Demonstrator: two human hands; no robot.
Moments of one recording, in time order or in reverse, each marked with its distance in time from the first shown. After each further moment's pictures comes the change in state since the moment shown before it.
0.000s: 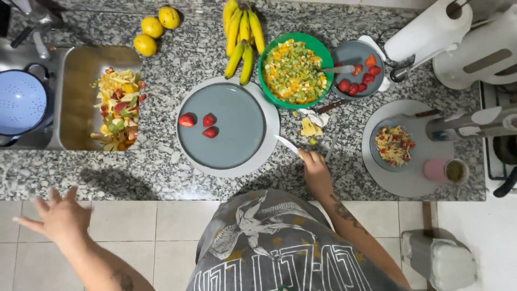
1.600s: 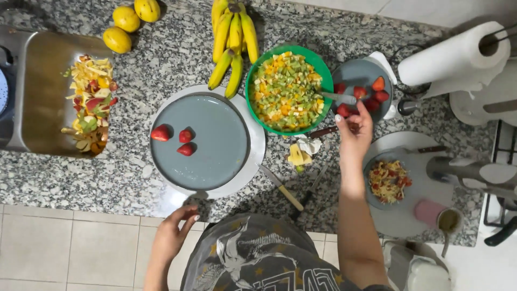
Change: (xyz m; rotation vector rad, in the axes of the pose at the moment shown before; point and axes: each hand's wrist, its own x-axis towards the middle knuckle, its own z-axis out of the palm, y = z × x) left_hand -0.170 0.164 0.050 -0.826 -0.220 0.734; right_hand 0.175 0.076 -0.075 0.820 0.460 0.423
